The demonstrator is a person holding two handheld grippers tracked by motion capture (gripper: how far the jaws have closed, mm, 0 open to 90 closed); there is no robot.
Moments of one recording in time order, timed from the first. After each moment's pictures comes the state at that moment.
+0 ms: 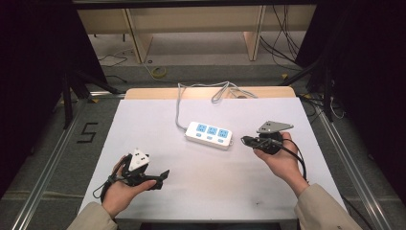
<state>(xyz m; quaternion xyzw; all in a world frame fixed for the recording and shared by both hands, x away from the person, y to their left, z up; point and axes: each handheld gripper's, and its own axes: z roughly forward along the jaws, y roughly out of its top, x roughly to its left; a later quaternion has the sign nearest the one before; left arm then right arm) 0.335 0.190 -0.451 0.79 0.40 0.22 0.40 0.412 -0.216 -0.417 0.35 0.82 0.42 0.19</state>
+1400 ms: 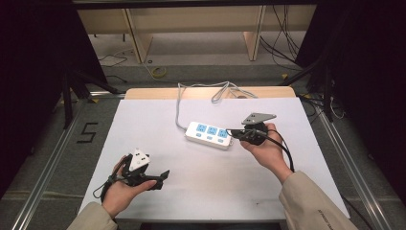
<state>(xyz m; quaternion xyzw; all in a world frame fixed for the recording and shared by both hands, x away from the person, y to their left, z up) 0.336 0.189 -0.451 0.79 0.40 0.22 0.40 0.439 -0.181 -0.412 0.33 0.83 0.41 0.18</state>
